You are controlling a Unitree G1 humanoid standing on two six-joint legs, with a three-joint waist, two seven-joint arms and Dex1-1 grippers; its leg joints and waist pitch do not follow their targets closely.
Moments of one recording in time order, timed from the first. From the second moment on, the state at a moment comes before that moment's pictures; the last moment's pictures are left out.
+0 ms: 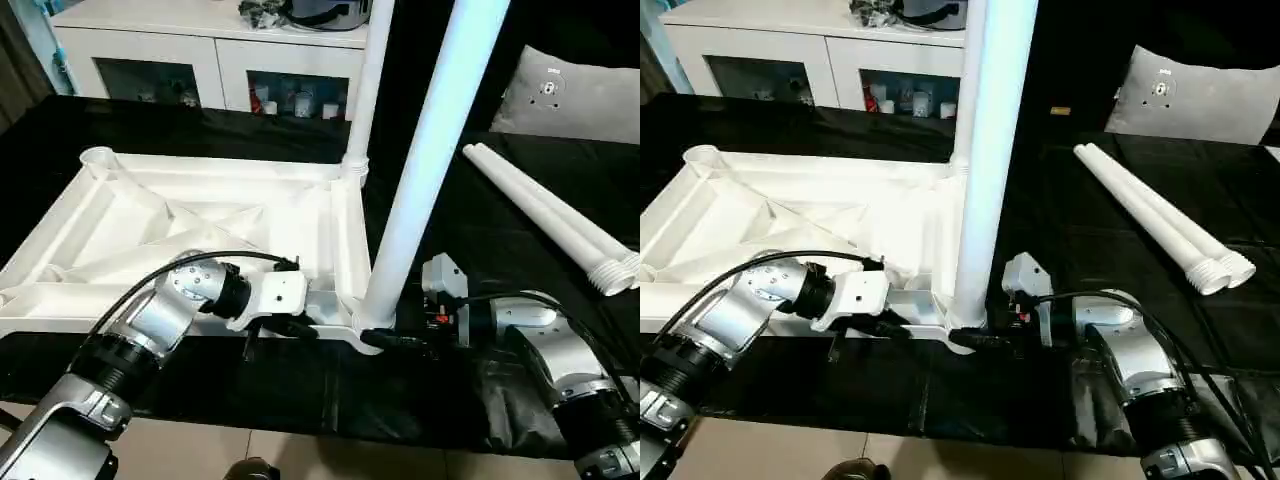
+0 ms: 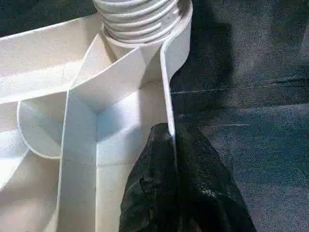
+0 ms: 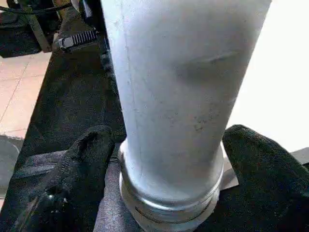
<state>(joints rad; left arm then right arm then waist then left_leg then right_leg) -0.57 0.49 -0.46 0.41 0.08 -0.05 -1.28 -0.35 -0.44 0.19 0.34 0.22 0.08 1.21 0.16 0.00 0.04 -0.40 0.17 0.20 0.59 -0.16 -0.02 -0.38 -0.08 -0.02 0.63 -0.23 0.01</state>
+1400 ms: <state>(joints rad) -0.42 0.19 -0.33 0.20 0.16 0.46 -0.76 -0.40 -0.12 0.03 0.50 0.19 0.14 0.53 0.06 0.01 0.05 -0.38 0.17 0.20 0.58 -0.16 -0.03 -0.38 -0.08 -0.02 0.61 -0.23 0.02</state>
